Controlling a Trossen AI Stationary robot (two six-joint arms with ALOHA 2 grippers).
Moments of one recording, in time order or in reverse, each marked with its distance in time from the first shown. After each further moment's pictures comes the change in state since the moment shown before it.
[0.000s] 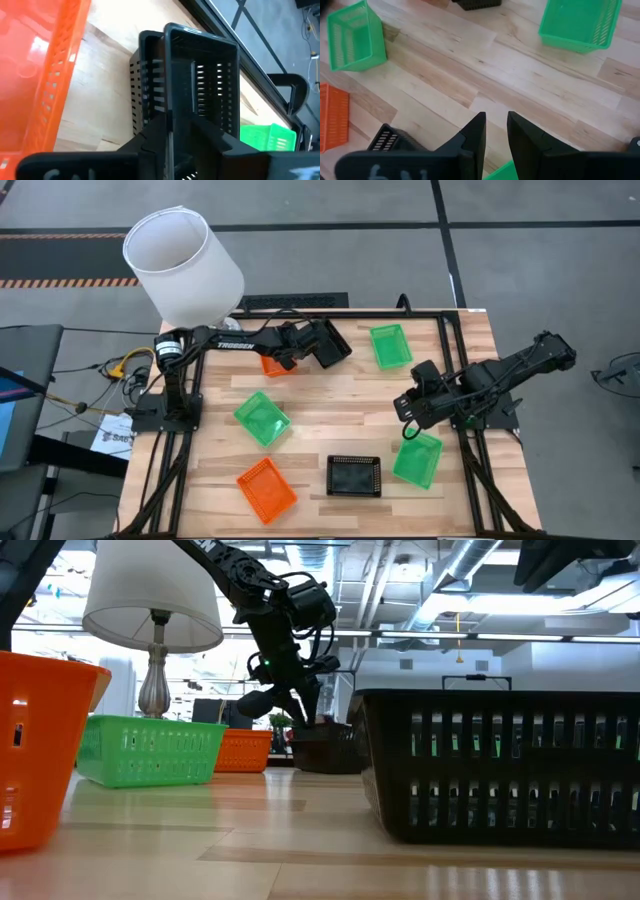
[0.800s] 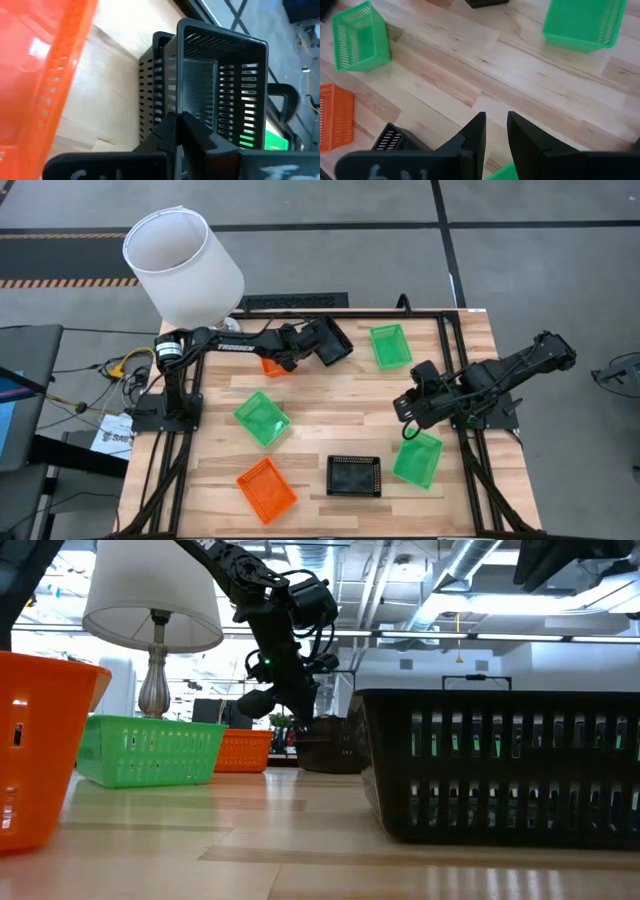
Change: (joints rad) left arm -0.019 0.000 0.000 -0.009 -0.055 -0.076; right arm 0.003 0.000 0.000 0.011 -0.013 0.000
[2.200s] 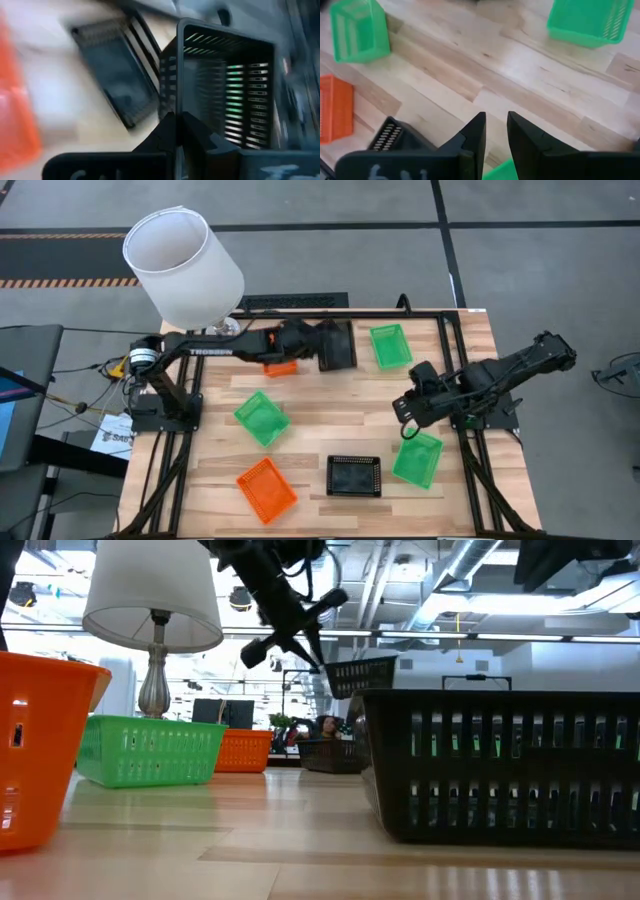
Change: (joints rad) left arm -0.087 -0.190 0.005 -0.001 0.064 0.486; right arm -0.015 0.001 0.000 0.019 -0.031 -0.021
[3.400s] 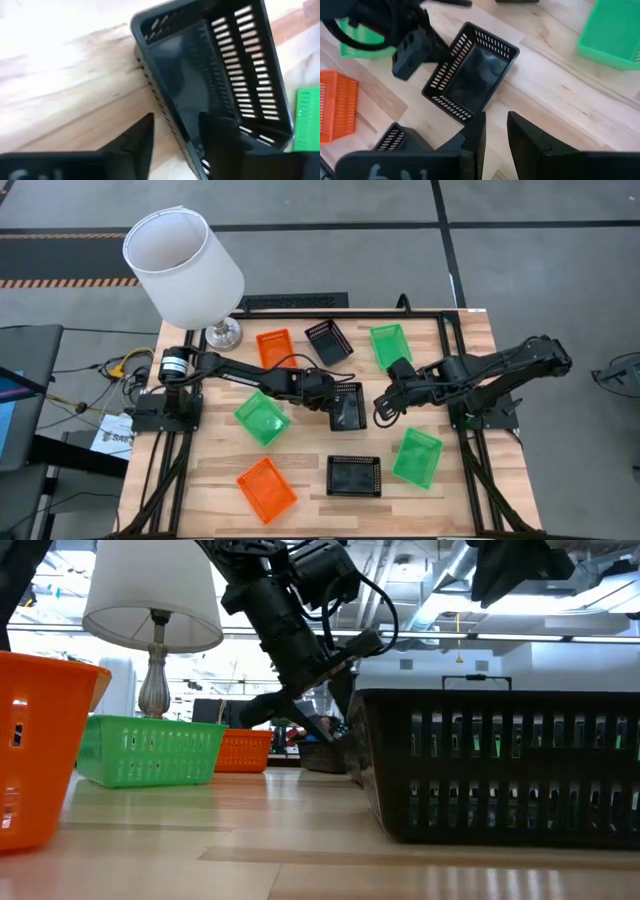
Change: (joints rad) left arm -0.210 0.236 -0.045 0.089 0.314 0.122; right arm -0.158 0.086 0.000 0.192 -0.116 -0.263
